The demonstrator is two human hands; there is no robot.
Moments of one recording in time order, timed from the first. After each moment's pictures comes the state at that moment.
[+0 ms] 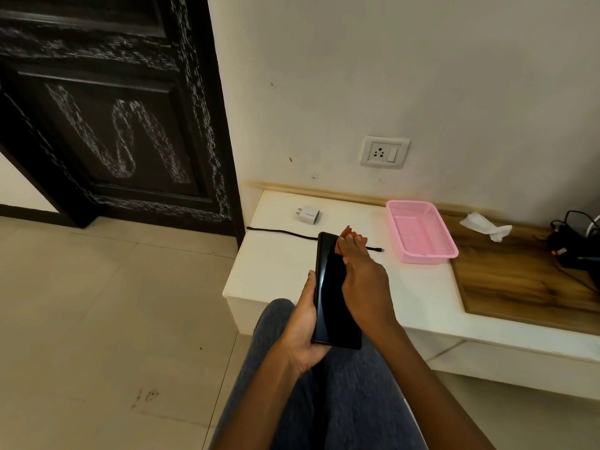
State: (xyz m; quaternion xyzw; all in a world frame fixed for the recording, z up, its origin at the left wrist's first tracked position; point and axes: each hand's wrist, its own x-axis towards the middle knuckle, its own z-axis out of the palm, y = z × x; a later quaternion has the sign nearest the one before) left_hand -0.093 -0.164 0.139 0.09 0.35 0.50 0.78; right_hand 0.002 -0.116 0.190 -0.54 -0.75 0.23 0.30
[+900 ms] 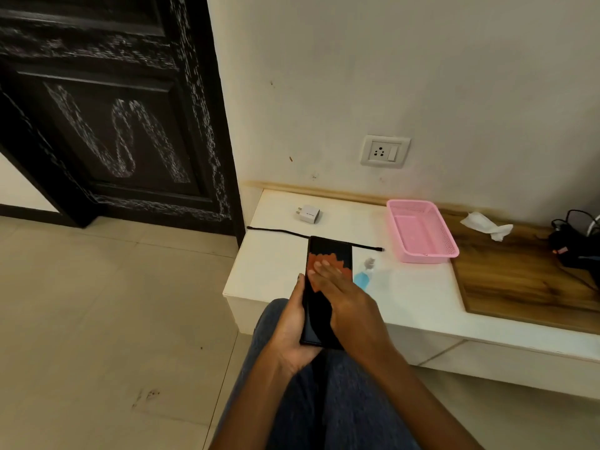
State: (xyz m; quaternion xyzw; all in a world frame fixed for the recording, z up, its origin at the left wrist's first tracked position) left_hand -0.105 -0.170 0.134 0.05 0.27 0.52 0.81; right_hand -0.001 -0.150 0.178 -0.41 -0.87 0.10 0.25
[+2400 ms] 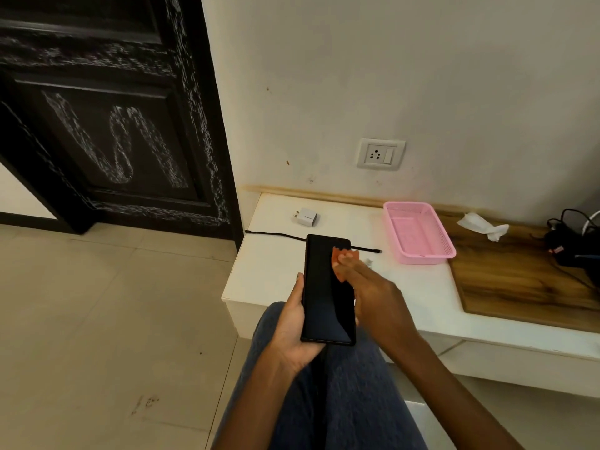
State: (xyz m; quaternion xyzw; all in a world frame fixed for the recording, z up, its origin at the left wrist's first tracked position) left_hand -0.102 -0.167 0.141 0.04 0.27 0.54 0.80; right_hand 0.031 -0.133 0.198 -0.45 -0.86 0.12 0.23
